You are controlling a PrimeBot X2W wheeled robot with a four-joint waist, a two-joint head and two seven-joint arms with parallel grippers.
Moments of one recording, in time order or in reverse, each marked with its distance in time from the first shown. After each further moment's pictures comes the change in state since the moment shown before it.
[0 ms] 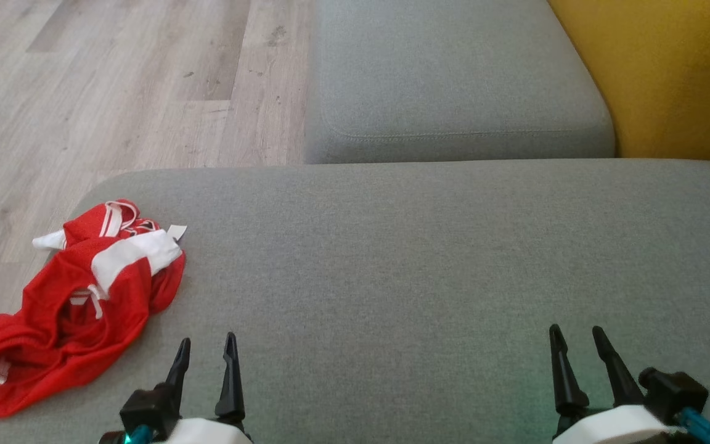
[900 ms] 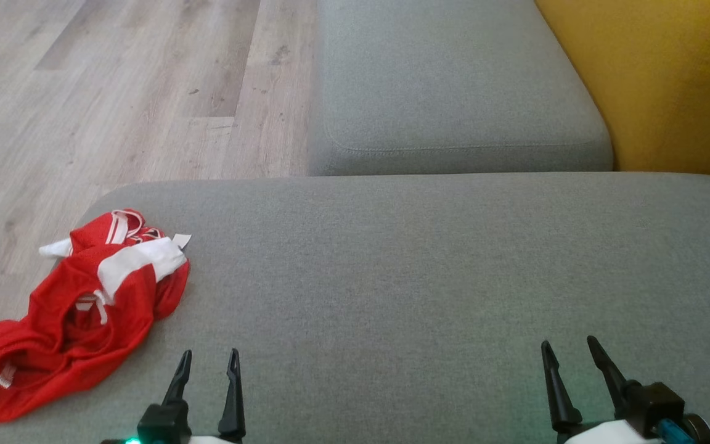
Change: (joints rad) left arm 0.013 0.001 0.007 0.058 0.154 0.035 -0.053; right arm 0.012 0.000 -0.015 0.041 -0.228 0.000 -0.051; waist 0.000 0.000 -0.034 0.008
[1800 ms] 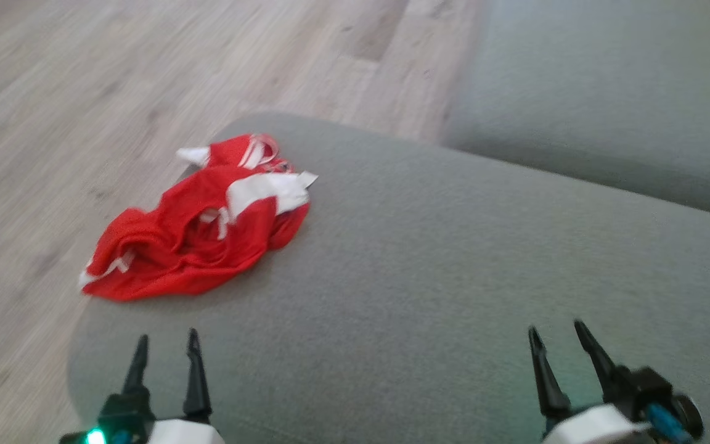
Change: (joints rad) left arm -0.007 0.003 0.093 -0.043 0.012 0.013 0.000; right arm -0.021 0.000 0.027 -0.001 -0.004 0.000 0.000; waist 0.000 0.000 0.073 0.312
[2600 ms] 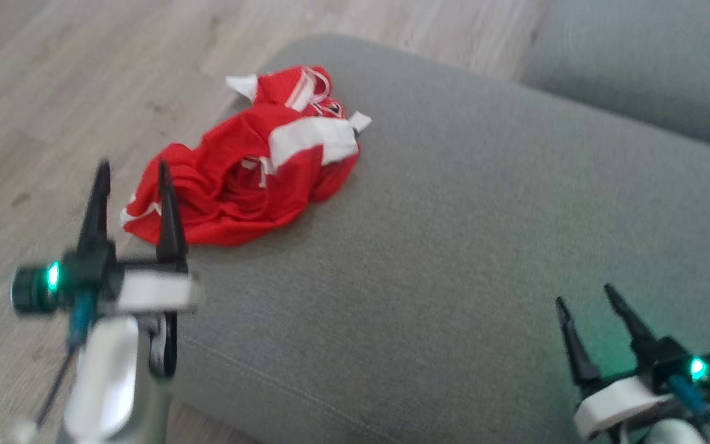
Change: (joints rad) left arm -0.324 0.011 0.069 -0.089 0.093 -0.042 -0.006; right arm -0.076 -0.072 -0.033 -0.015 -0.124 0.000 0.000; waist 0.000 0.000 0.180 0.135
